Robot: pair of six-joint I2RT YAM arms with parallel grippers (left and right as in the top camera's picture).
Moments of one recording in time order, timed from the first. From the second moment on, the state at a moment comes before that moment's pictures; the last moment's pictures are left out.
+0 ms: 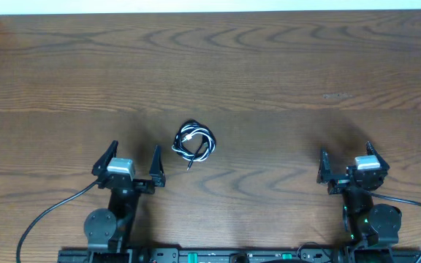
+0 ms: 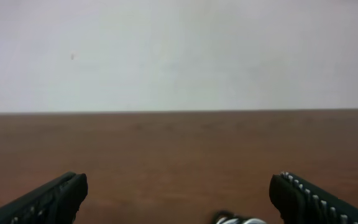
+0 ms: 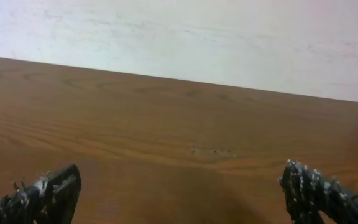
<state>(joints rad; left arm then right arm) -0.05 0.01 0.11 -0.07 0.12 -0.06 0.03 0.01 0.01 -0.07 -0.04 -0.07</state>
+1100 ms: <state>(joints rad) -0.05 0.94 1.68 -1.06 0.37 0.00 0.03 0.01 0.01 -0.07 -0.04 -0.07</state>
